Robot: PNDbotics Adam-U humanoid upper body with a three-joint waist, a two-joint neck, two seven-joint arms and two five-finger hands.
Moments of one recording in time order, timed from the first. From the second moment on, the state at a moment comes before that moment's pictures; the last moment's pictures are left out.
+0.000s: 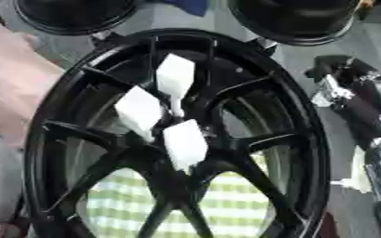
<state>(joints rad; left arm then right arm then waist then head) -0.21 0.27 0.24 -1.98 0.23 -0.12 0.13 -0.27 -0.44 -0.18 -1.87 -0.28 0.06 0.04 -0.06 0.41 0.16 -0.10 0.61</state>
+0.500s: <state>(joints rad) -0.21 0.27 0.24 -1.98 0.23 -0.12 0.13 -0.27 -0.43 -0.18 -1.86 -0.28 0.07 0.05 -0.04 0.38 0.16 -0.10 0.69</state>
